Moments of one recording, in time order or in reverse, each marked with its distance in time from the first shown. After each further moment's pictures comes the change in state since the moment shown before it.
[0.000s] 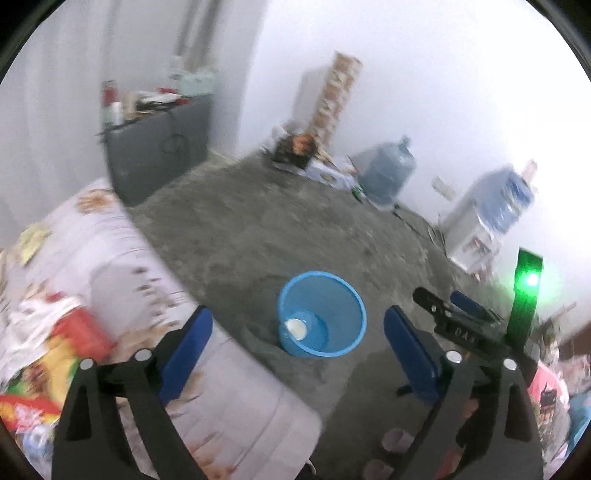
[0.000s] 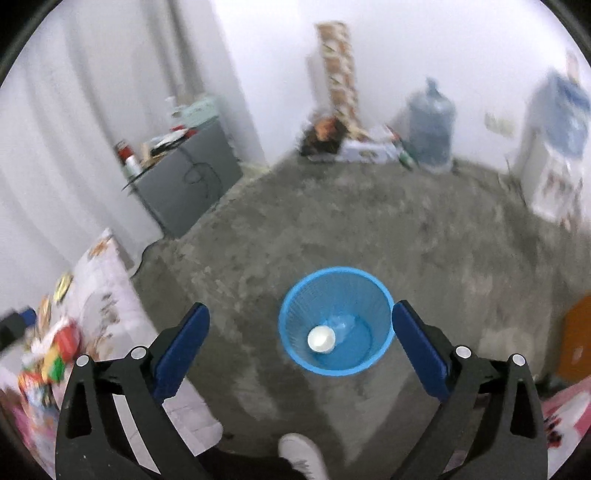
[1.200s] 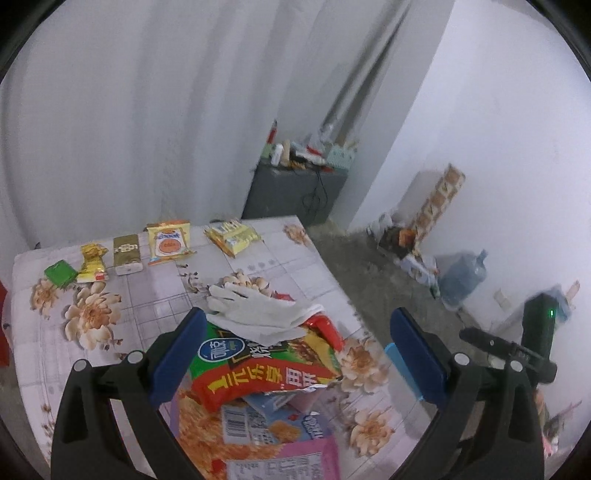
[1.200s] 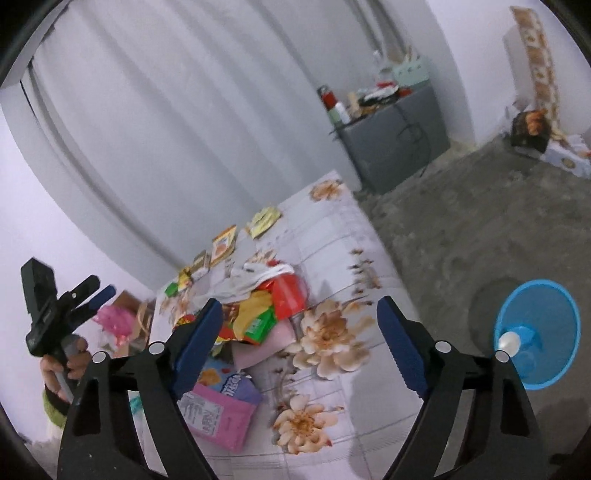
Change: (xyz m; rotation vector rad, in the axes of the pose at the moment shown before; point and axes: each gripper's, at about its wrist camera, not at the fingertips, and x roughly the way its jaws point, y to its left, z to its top) left arm -0.198 0.231 -0.060 -0.302 -0.250 0.234; right arm 0.001 0.169 0.007 -0.195 0.235 0.692
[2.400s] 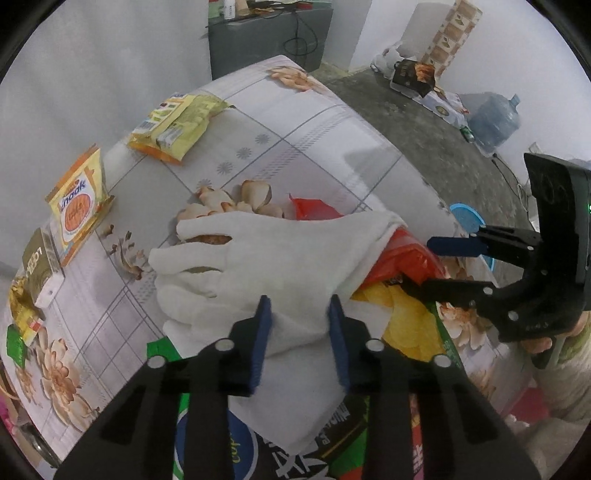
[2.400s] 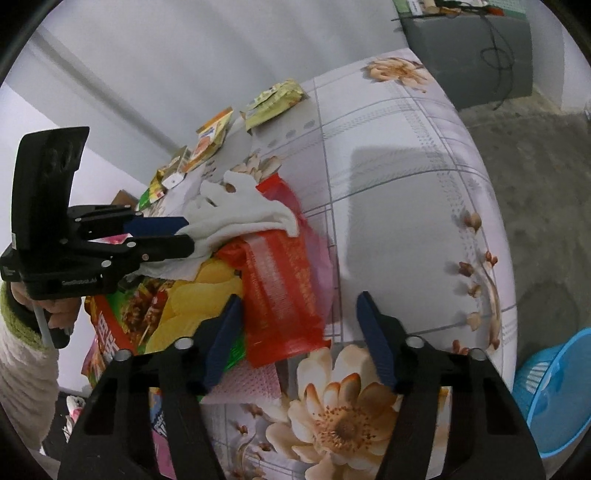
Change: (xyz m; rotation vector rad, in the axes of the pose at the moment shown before) left arm 0.229 0.013 -0.004 0.263 0.611 0.068; right arm 0.199 0.003 0.008 -0.148 0.424 0.057
